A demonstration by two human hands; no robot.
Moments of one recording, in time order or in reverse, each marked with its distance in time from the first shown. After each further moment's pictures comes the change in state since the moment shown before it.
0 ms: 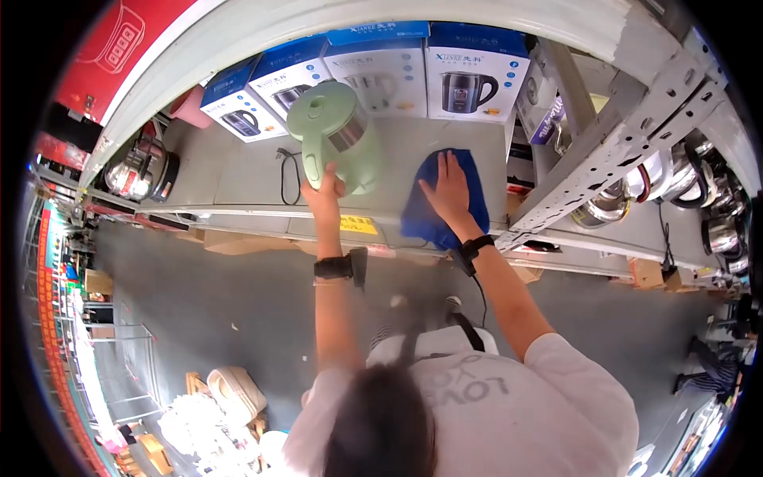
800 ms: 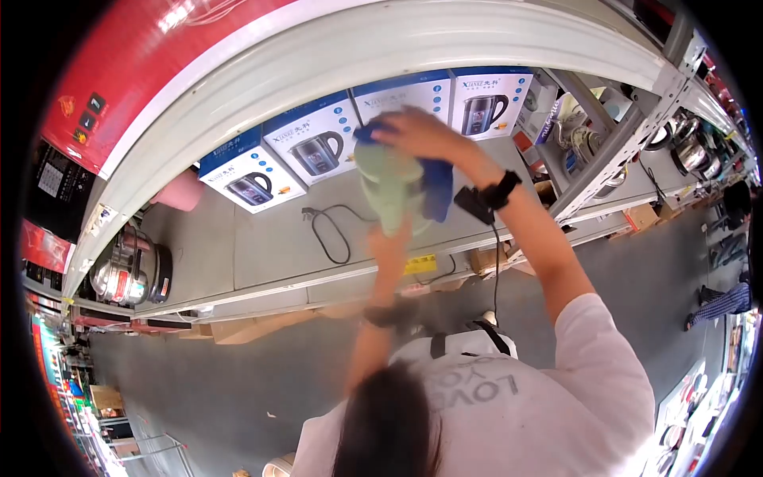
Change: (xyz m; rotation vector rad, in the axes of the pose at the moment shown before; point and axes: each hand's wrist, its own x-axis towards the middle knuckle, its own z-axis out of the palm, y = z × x) left_hand 0.041 -0.029 -0.060 0.032 -0.364 -0.014; right_hand 0.204 -0.209 -0.062 0.135 -0.250 -0.198
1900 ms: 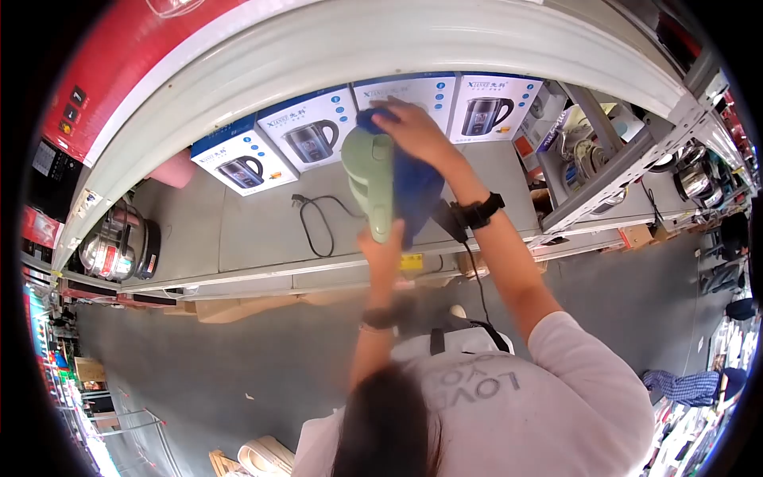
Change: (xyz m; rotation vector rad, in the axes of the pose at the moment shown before) left_hand -0.019 -0.003 0.012 -0.026 0.129 0.042; right_hand -0.005 0.001 0.016 0.240 0.227 0.124
